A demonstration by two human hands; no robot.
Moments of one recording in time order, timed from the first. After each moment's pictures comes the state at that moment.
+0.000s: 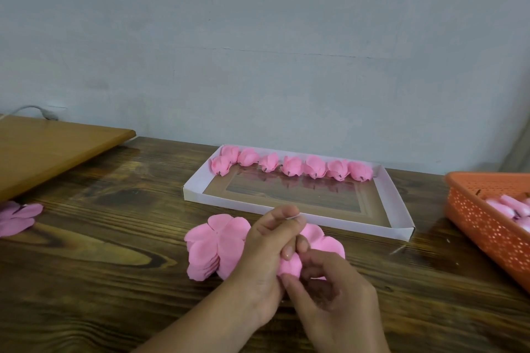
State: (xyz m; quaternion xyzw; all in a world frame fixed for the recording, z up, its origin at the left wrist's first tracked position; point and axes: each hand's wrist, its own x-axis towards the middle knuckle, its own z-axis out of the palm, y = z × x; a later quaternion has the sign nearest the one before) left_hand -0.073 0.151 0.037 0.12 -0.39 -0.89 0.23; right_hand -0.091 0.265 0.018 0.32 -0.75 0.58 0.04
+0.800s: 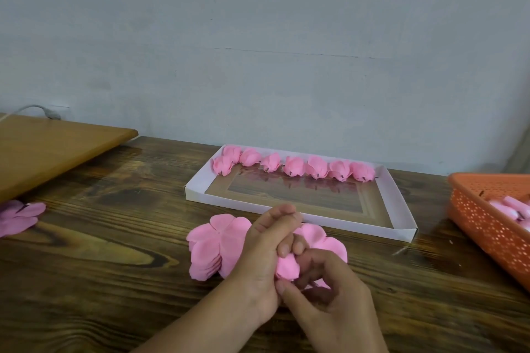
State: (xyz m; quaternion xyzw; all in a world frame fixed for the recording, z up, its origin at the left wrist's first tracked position) left_hand -0.071 0.150 0.041 0.14 -0.36 -0.89 0.22; right_hand -0.092 0.265 0.017 0.31 -0.75 0.58 -0.03
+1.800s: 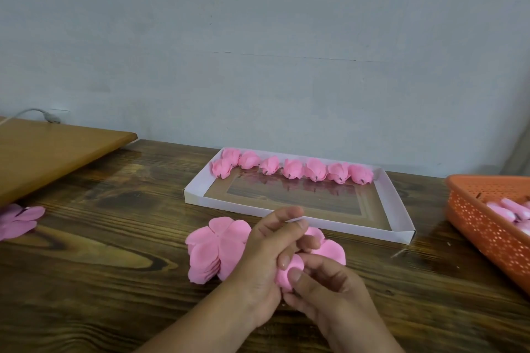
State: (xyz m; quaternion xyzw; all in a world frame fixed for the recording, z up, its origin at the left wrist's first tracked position) left_hand -0.069 0.147 0.039 0.08 -0.41 -0.88 0.21; right_hand -0.106 0.265 0.027 0.22 -0.54 0.74 -0.33
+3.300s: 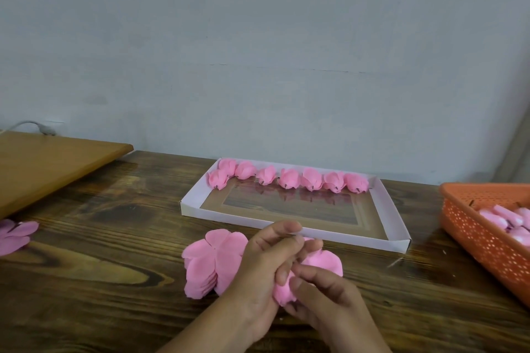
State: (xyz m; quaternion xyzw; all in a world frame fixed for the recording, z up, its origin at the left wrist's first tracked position) left_hand -0.069 0.147 0.039 0.12 -0.43 -0.87 0.21; right_hand -0.109 0.264 0.030 0.19 -0.60 0.71 -0.31
